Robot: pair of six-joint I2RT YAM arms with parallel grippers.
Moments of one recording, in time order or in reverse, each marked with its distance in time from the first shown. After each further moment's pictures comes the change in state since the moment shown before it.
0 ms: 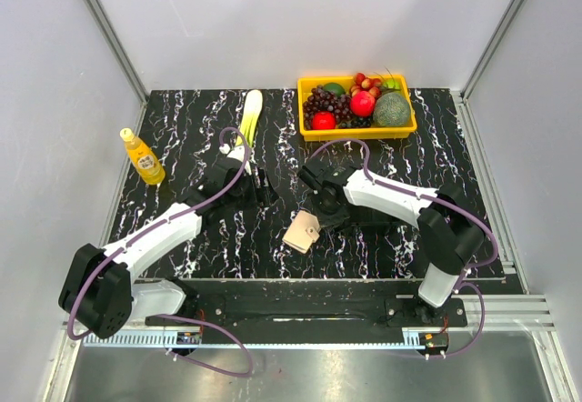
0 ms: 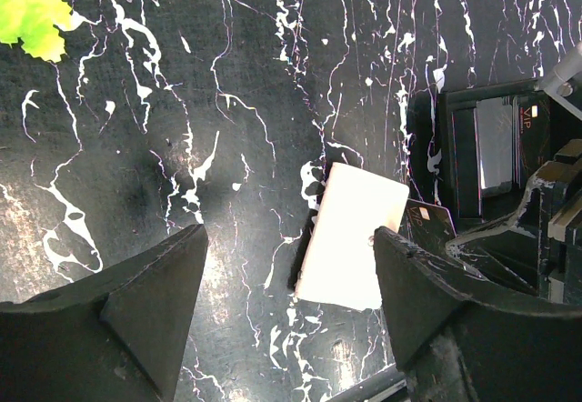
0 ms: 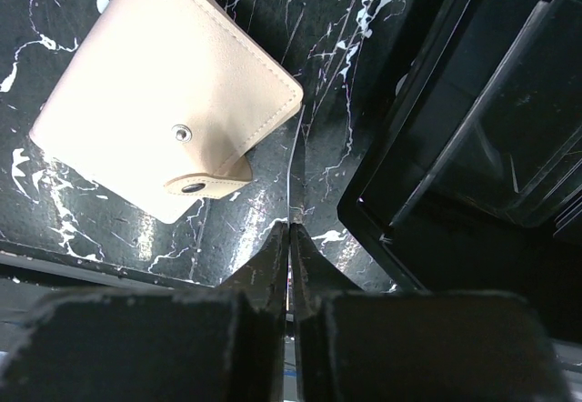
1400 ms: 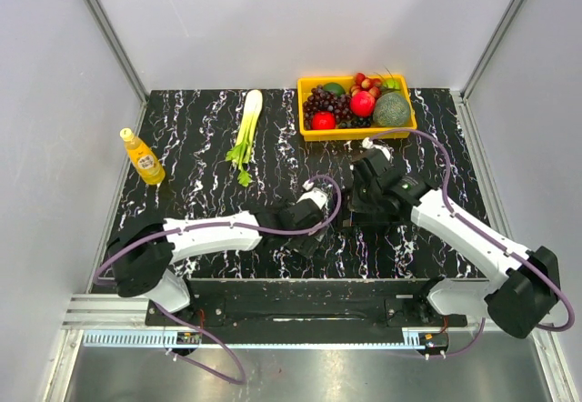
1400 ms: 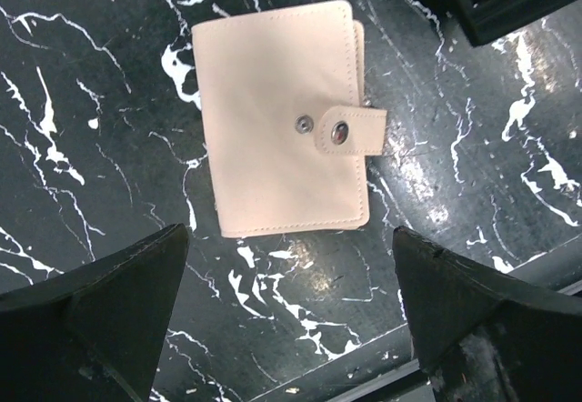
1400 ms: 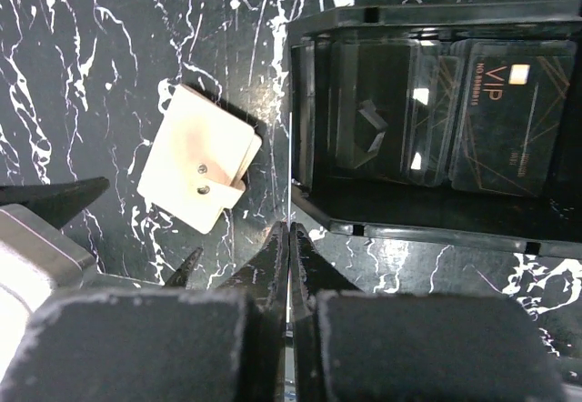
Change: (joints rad) left arm -0.558 0.317 0.217 -0.246 -0.373 0.187; right arm -0.148 -0.498 -0.203 0.106 0.082 0.174
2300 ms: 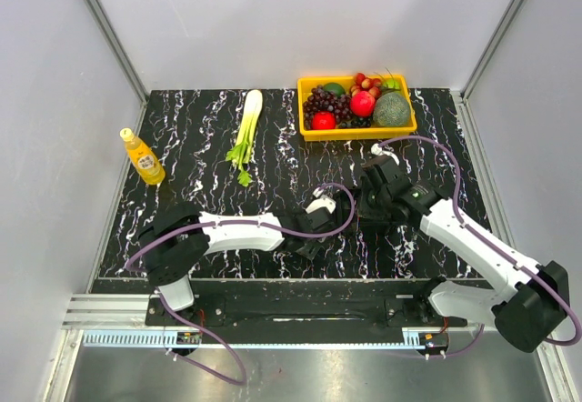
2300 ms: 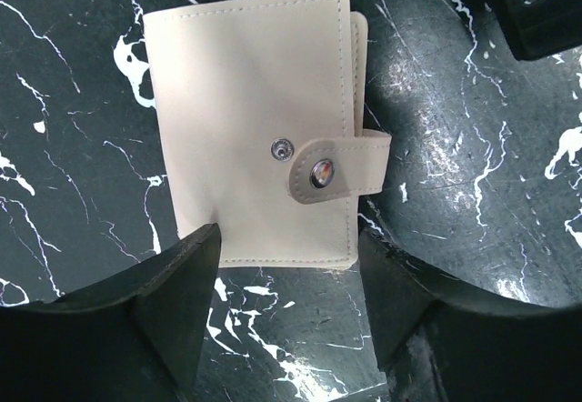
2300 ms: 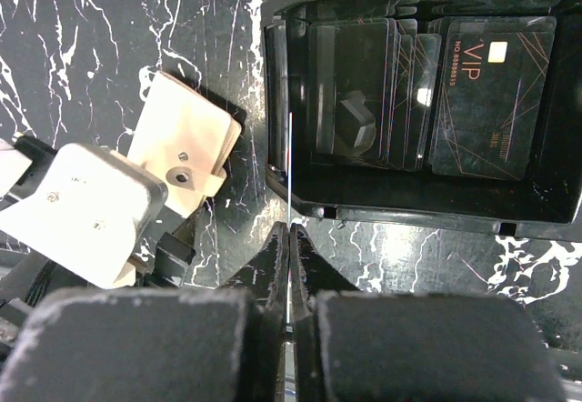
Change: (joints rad) left arm -0.048 0.190 0.076 -0.009 -0.062 -0.070; right arm -0.047 -0.094 -0.085 0.006 -0.021 -0.018
